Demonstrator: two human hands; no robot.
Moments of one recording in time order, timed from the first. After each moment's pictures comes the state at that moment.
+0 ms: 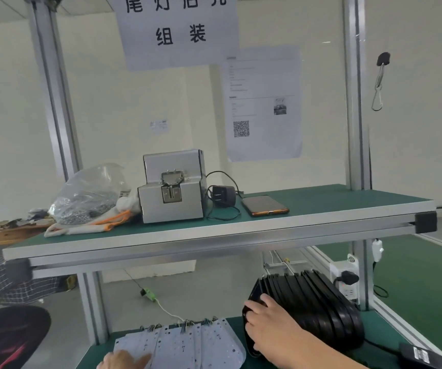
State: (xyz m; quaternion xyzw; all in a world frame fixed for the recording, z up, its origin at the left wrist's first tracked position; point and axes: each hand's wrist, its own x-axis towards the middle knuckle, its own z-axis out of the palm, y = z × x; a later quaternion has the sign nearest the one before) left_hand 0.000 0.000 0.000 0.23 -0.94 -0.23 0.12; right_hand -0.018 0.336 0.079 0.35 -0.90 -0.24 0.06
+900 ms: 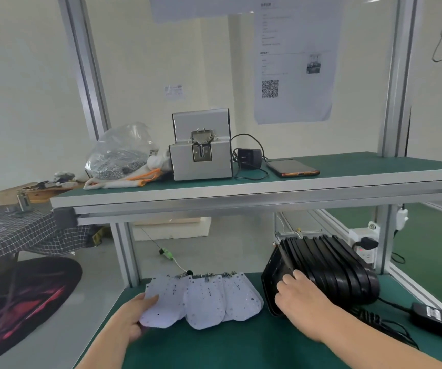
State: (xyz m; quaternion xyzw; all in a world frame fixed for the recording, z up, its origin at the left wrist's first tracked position) left_hand 0.019 -0.048 -0.001 0.27 -0.60 -0.75 -0.01; right_hand 0.025 0.338 0.060 0.31 -0.91 -0.27 0.09
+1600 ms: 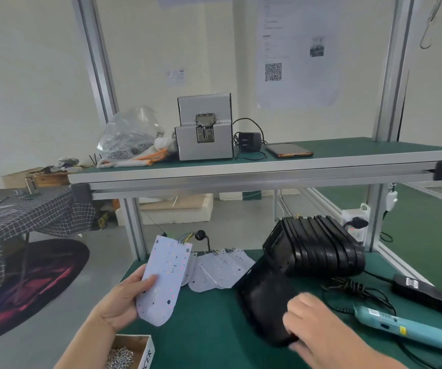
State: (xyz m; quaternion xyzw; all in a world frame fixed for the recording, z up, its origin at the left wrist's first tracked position) left_hand 0.107 -0.044 0.020 0.05 -0.51 -0.86 -0.05; right_hand 0.137 0.374 0.035 0.42 -0.88 0.00 0.20
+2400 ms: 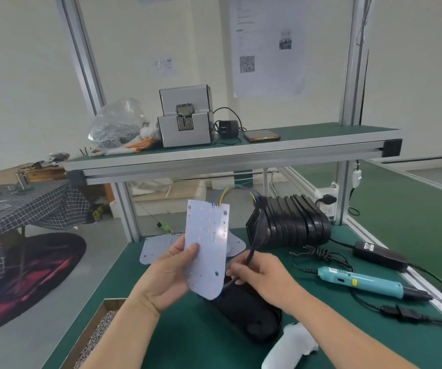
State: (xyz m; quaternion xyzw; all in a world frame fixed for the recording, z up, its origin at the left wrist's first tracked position) left_hand 0.182 0.107 0.077 -0.13 -0.48 -0.86 -0.11; right_hand 0.157 0.333 0.049 0.25 -0.78 0.57 0.00
